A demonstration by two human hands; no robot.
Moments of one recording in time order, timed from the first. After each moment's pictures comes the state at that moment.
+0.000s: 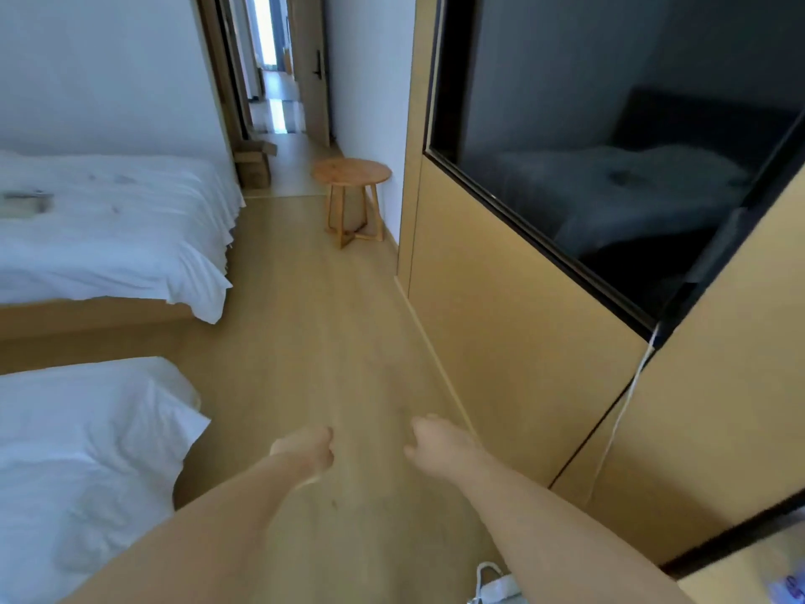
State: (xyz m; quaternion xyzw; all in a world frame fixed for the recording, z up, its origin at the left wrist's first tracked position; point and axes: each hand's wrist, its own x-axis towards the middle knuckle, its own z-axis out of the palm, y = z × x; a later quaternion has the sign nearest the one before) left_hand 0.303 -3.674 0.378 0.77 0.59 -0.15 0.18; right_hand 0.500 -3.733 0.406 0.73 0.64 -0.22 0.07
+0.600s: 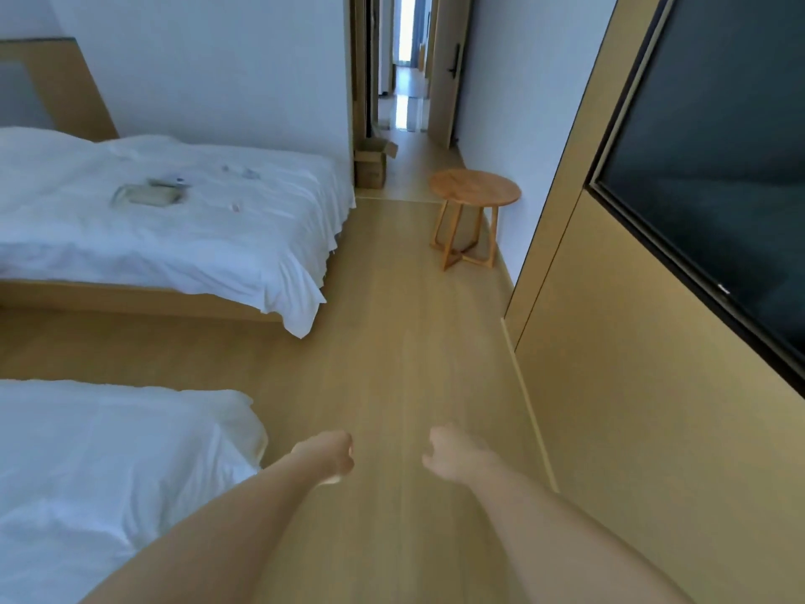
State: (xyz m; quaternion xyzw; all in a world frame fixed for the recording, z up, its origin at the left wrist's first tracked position) left_hand 0.217 -3.340 0.363 0.66 0.69 -0.14 0.26; right_hand 0.413 -3.338 0.385 0.64 0.72 -0.24 0.15
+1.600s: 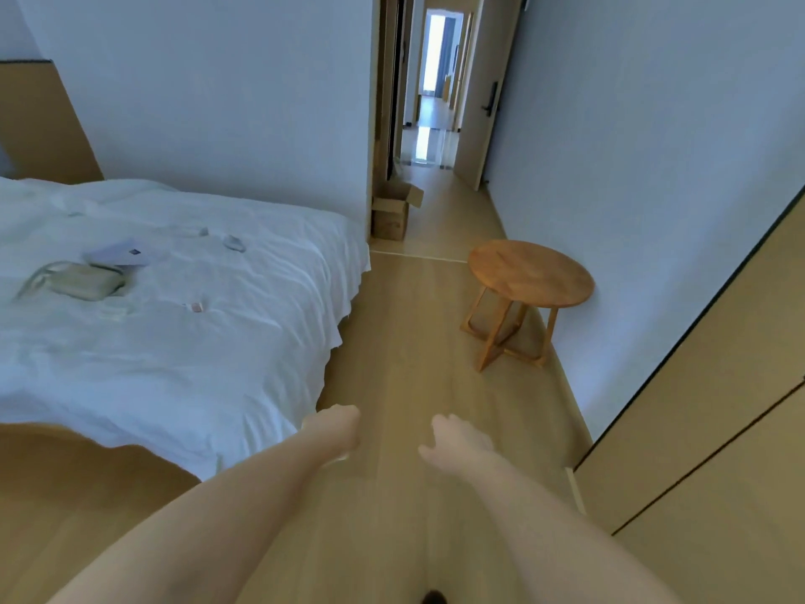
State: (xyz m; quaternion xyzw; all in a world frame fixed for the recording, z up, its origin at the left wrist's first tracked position) left_hand 0.101 -2.588 0.384 0.69 0.70 -0.09 0.19; right_hand 0.297 -2.602 0.421 0.64 0.73 -0.20 0.13
